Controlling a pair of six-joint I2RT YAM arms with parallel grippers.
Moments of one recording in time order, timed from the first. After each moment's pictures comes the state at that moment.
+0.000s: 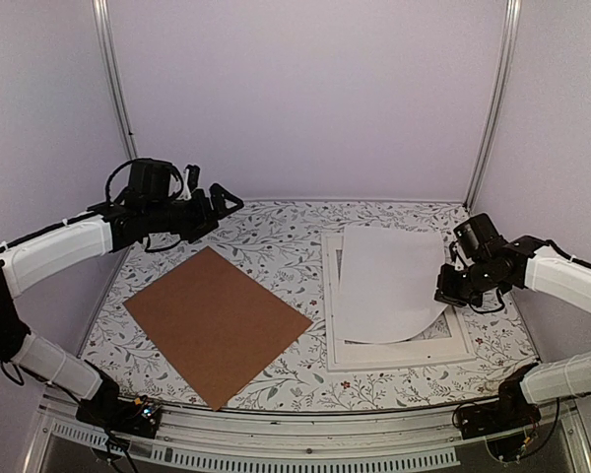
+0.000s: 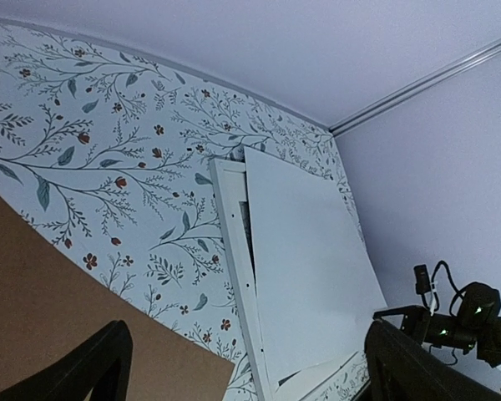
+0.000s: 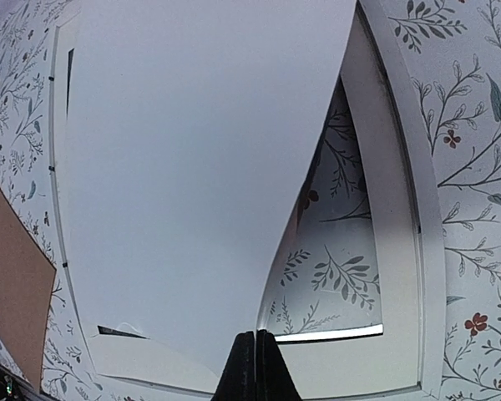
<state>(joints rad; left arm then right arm) -0.45 1.38 1.07 -0.16 0.29 -0.74 0.44 1.18 0.80 -0.69 -0.01 0.65</state>
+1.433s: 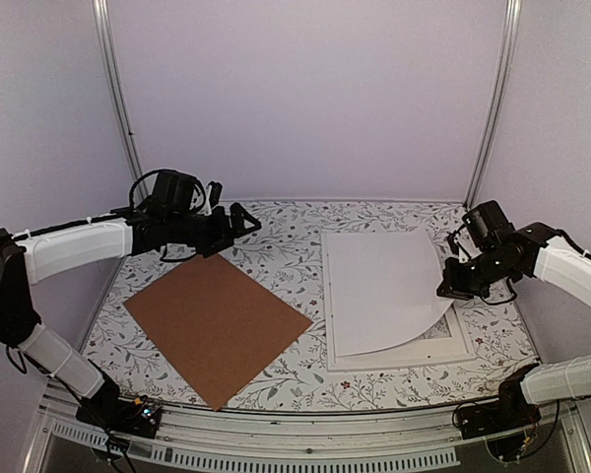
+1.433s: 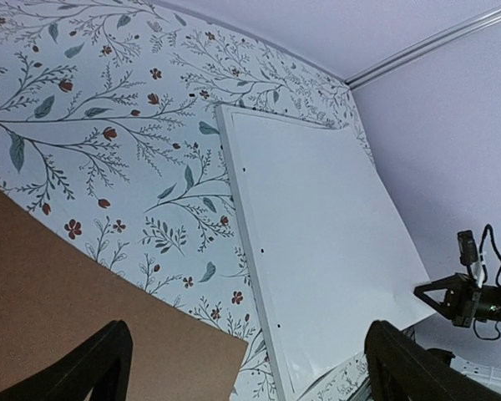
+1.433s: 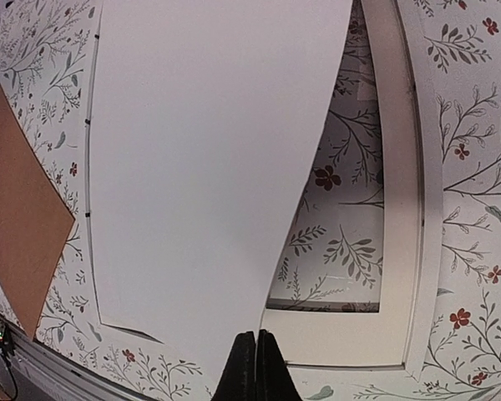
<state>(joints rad) -0.52 1.49 1.06 -0.16 0.30 -0.71 0.40 1.15 0.90 -0.83 -0.11 0.48</state>
